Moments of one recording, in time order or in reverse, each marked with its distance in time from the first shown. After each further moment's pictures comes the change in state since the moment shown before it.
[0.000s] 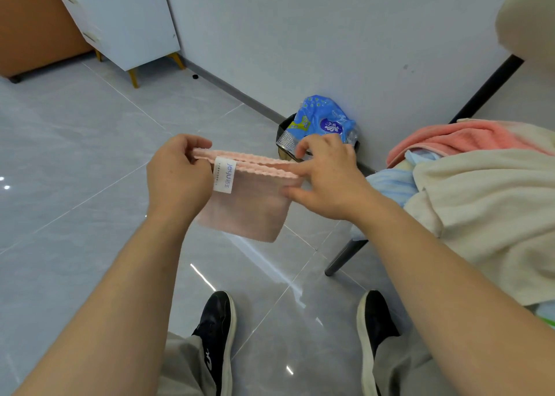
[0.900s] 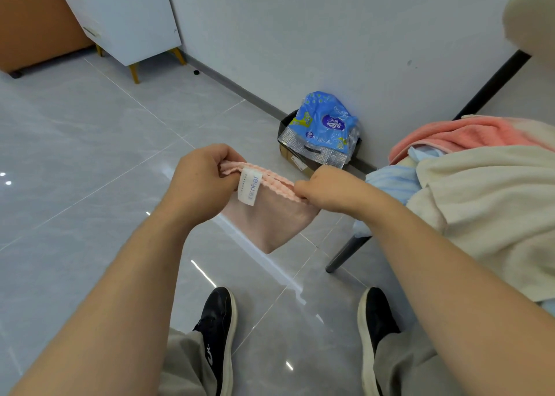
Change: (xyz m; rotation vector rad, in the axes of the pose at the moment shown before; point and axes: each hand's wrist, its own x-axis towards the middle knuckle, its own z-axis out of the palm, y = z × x) left_hand -0.006 -0.001 0.003 0.128 -0.346 0.167; right_hand 0.004 -0.015 -0.010 0.309 -0.535 0.419
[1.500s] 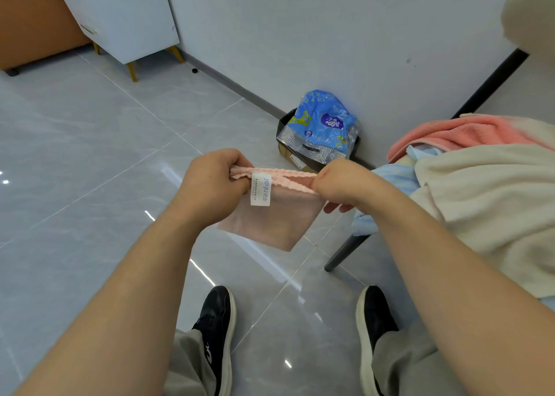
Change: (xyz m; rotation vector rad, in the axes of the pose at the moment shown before) left_hand 0.000 0.002 0.012 0.098 -0.039 0.032; right_hand 0.010 0.015 -0.004 0.222 0.032 0.220
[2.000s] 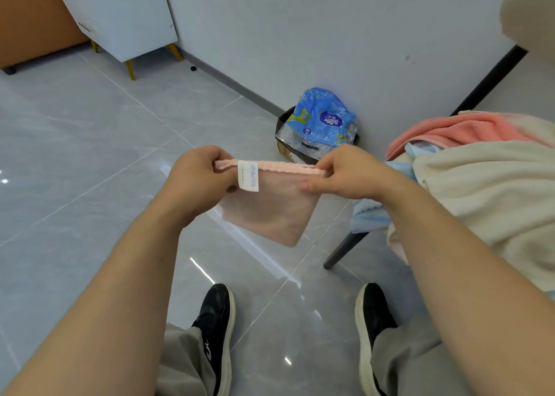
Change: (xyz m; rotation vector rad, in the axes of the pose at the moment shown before) left_hand 0.001 -0.005 -0.010 -0.200 -0.003 -0.180; right_hand 0.000 0.021 -0.020 -0.192 0.135 -0.391
